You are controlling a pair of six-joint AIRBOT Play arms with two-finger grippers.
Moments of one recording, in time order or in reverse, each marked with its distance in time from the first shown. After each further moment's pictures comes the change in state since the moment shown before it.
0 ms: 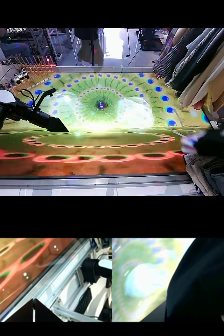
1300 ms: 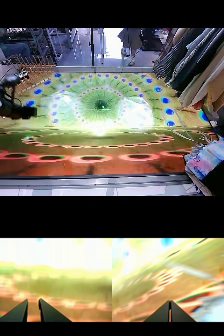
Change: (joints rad) left arm 0.000 0.203 0.002 0.835 0.510 -0.449; right arm 0.565 -0.076 -0.175 -0.285 -0.332 -0.149
